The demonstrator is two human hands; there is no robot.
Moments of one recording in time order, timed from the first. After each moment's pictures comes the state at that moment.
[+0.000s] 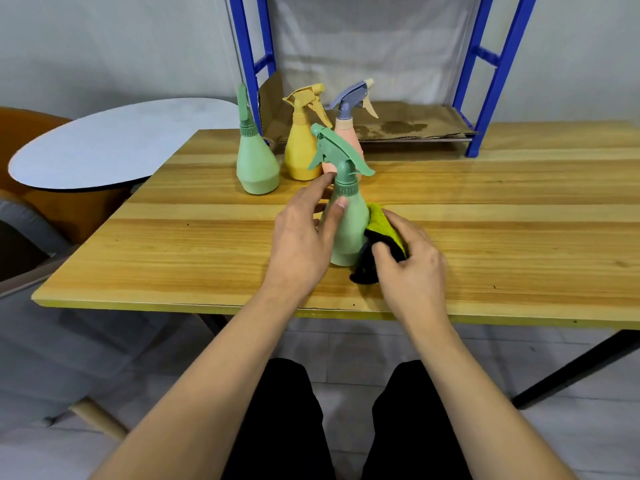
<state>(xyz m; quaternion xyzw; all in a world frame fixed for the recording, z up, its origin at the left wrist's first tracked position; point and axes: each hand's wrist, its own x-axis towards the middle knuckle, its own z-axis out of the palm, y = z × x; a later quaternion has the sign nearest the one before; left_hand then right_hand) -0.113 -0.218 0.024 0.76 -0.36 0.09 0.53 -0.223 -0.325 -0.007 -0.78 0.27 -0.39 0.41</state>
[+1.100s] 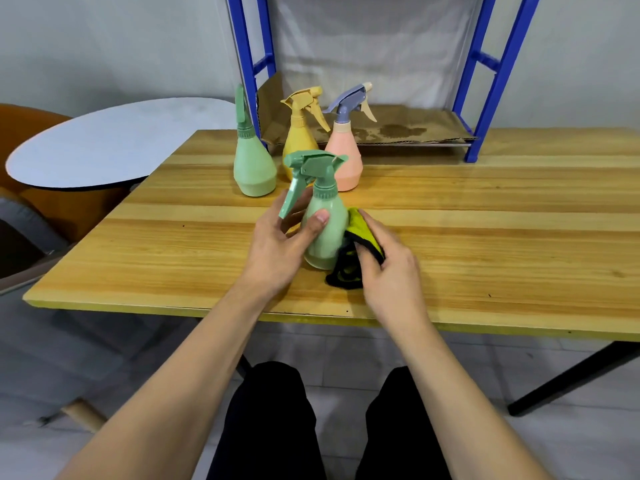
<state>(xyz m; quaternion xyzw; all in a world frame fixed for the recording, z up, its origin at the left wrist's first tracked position) -0.094 -0.204 0.011 0.66 -0.31 -0.06 0.68 -0.211 -0.322 -0.003 -0.80 0.18 -0.34 0.47</state>
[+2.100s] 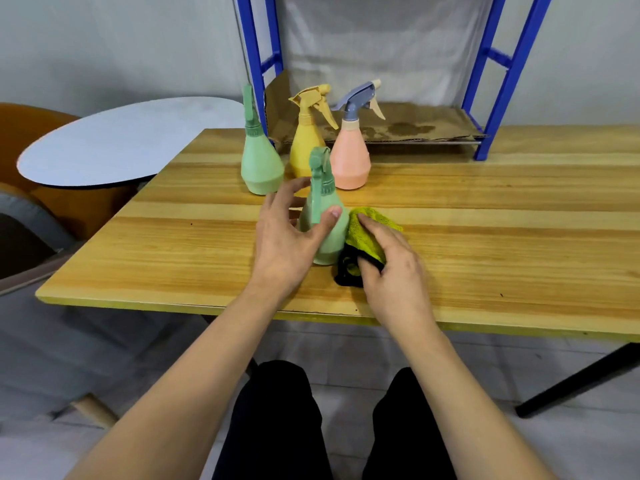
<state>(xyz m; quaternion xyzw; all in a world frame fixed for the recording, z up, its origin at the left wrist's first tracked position) -0.095 -0.206 0.016 0.79 -0.28 0.08 0.55 -0.213 -0.322 -0.015 -0.85 0.19 -0.32 0.37</state>
